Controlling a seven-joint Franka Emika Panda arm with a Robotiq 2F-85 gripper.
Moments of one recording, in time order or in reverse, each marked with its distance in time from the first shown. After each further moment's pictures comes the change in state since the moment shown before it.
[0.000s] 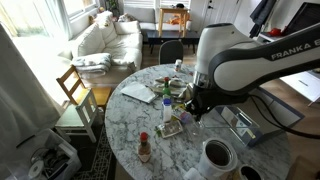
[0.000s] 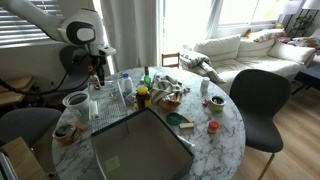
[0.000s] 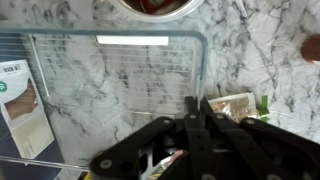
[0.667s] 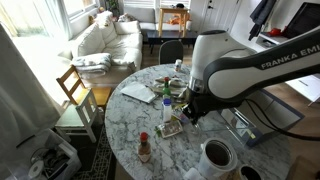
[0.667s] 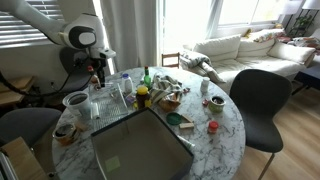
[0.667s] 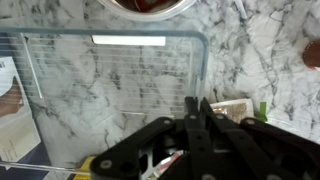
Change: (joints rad) arm 0.022 0.045 -0.002 0.012 -0.011 0.032 -0.004
